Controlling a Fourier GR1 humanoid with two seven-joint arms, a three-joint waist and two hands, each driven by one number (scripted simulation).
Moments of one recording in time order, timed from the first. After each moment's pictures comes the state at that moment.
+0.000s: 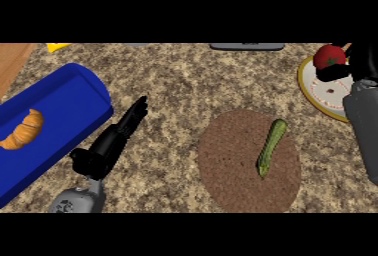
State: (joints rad) left arm -0.12 0.06 -0.13 -1.59 -0.04 -0.20 0.08; right arm -0.77 -0.44 -0.15 -0.89 1.01 -0.30 0.27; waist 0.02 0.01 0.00
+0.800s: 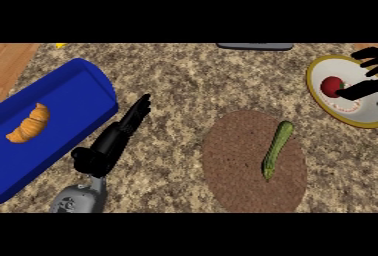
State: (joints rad) left arm -0.14 0.05 -0.13 -1.59 -0.04 -0.21 0.08; right arm -0.89 -0.59 -0.34 -0.35 0.88 -0.17 -0.03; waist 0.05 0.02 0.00
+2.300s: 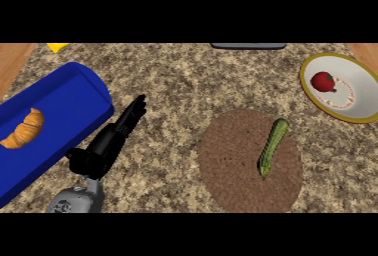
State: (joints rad) left arm -0.12 0.05 -0.12 -1.61 -0.04 -0.21 0.09; right arm -0.62 -0.95 -0.87 -0.19 0.37 -0.08 -0.45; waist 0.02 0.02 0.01
